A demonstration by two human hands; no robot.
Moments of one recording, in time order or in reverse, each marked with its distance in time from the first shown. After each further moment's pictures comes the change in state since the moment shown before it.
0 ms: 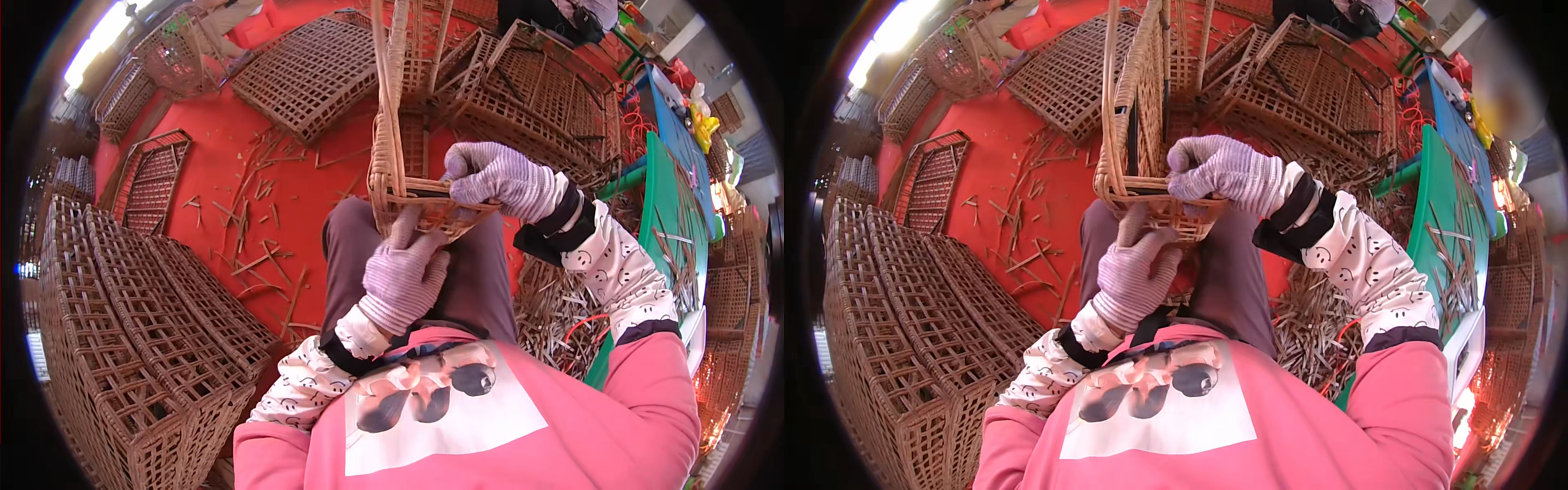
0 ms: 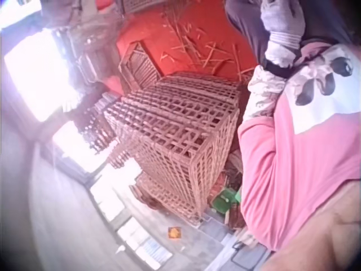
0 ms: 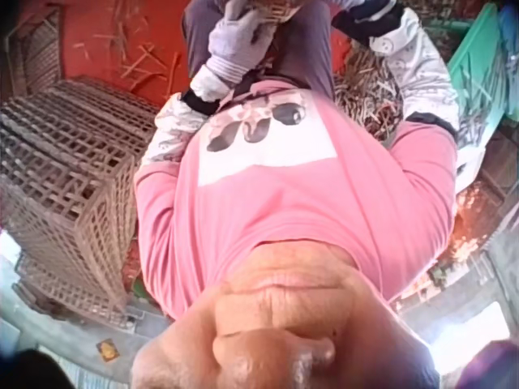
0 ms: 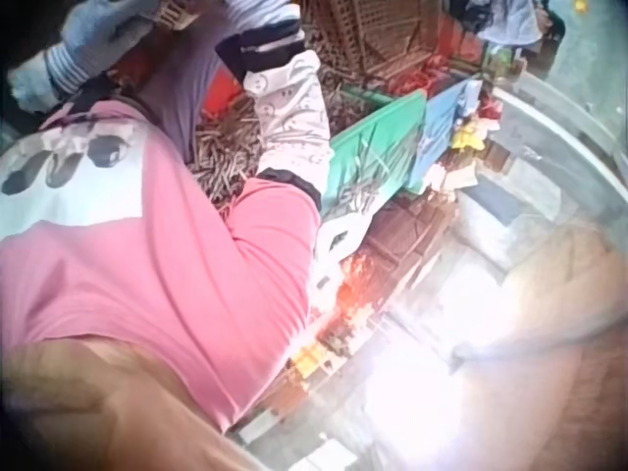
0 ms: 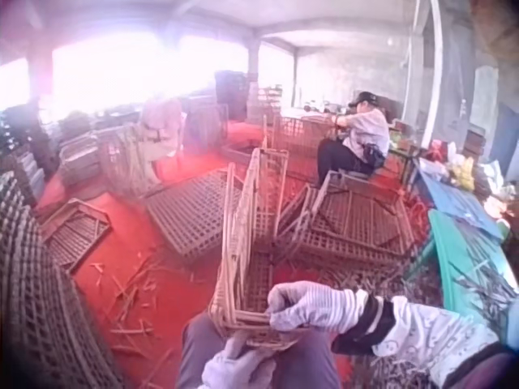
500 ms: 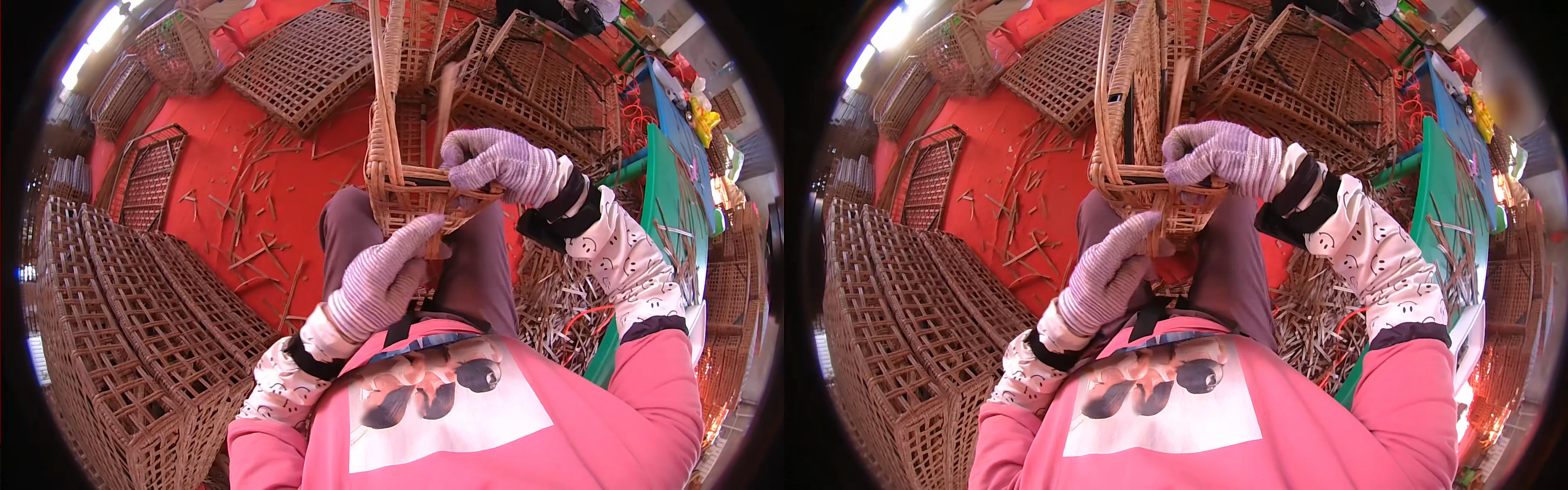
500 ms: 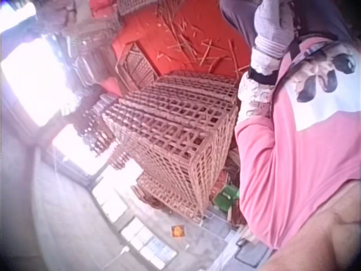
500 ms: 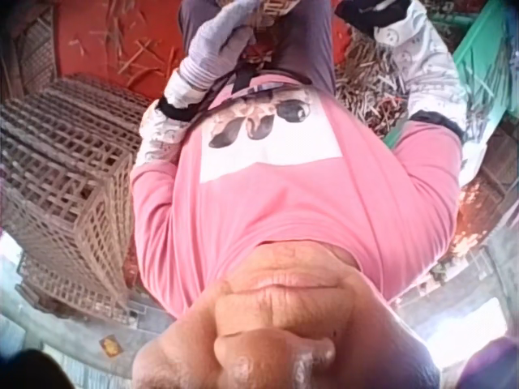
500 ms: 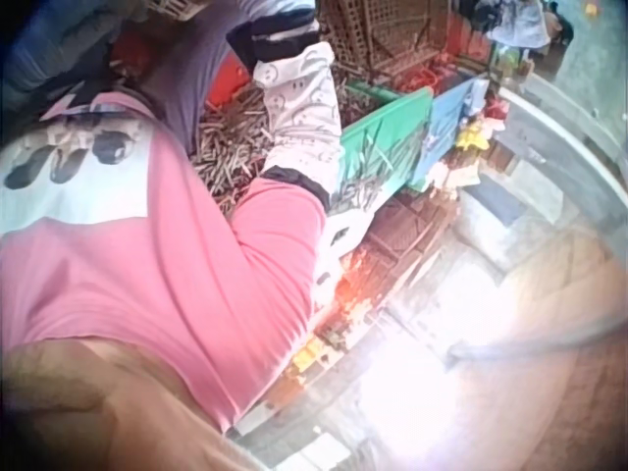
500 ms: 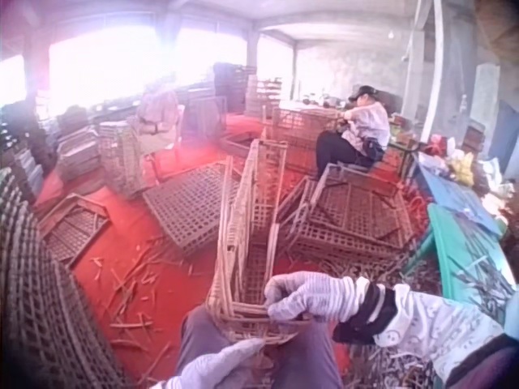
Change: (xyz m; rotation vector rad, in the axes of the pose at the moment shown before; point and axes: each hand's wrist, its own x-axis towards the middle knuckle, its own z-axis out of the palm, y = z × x) left_hand -0.011 -0.013 -0.027 -0.604 -0.200 0.074; right_hand 0.003 -0.006 0.002 -0.149 -0.012 0.034
